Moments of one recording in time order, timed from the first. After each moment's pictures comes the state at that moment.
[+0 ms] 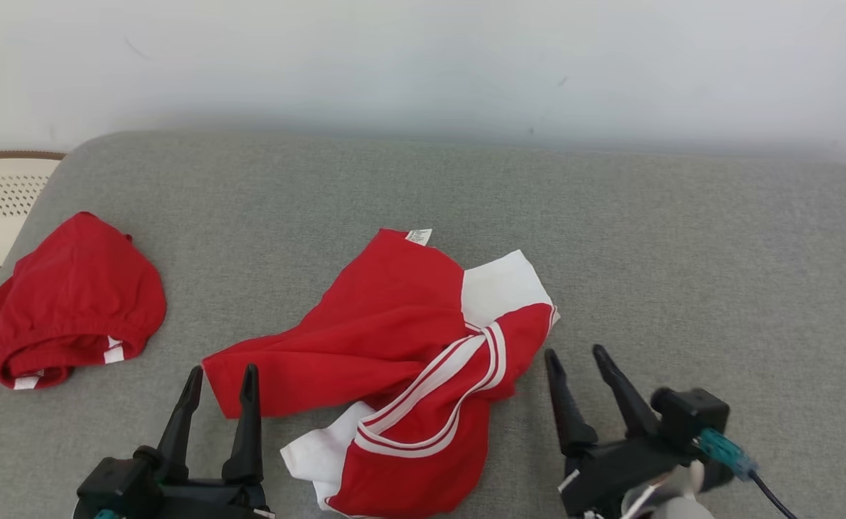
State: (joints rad) left arm -0.14 0.09 -0.14 0.04 -0.32 0.03 -0.26; right arm -0.19 -0.05 0.33 0.25 0.28 0.13 -0.18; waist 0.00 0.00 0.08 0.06
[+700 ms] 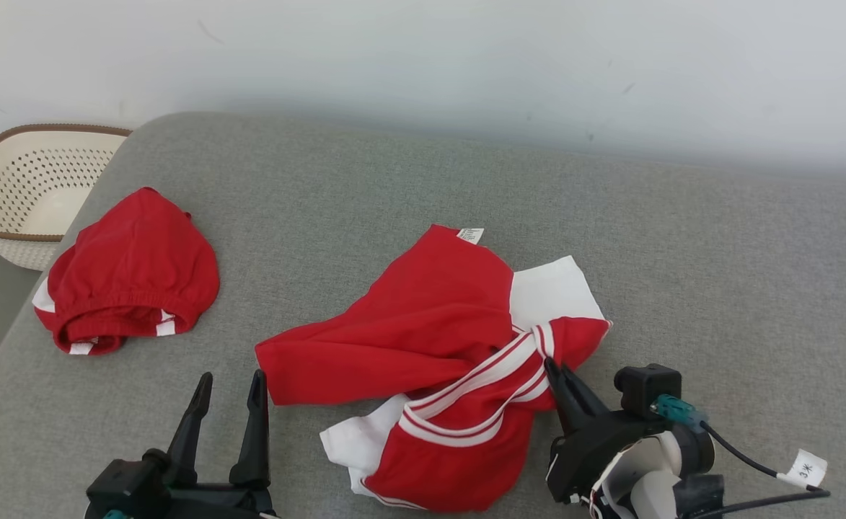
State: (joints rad) left arm -0.15 0.05 -0.11 0.09 -0.30 -0.03 -0.26; right arm -0.36 -0.05 0.37 0.56 0.28 0.13 -0.12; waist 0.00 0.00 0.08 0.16
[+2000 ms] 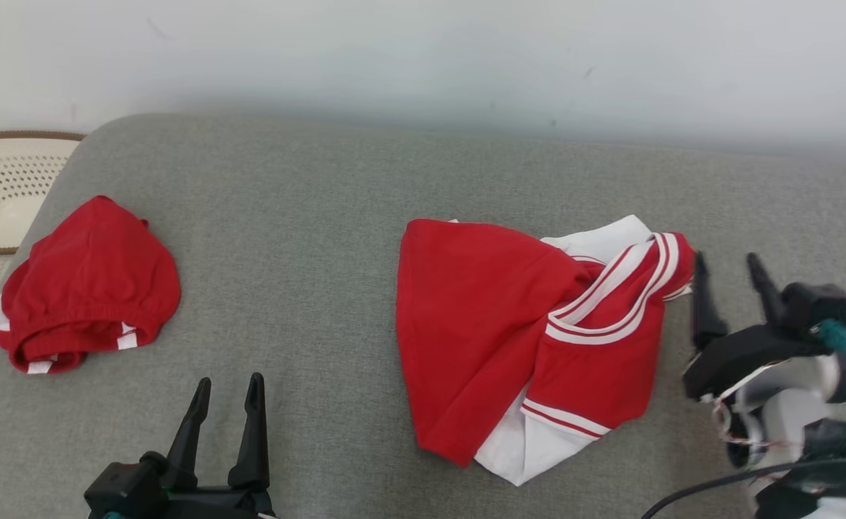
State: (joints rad) left arm -0.15 0.05 -0.11 0.10 -0.34 -0.01 -0.26; right arm -0.54 -0.22 0.07 0.63 0.14 0.13 -0.21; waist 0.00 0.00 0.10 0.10
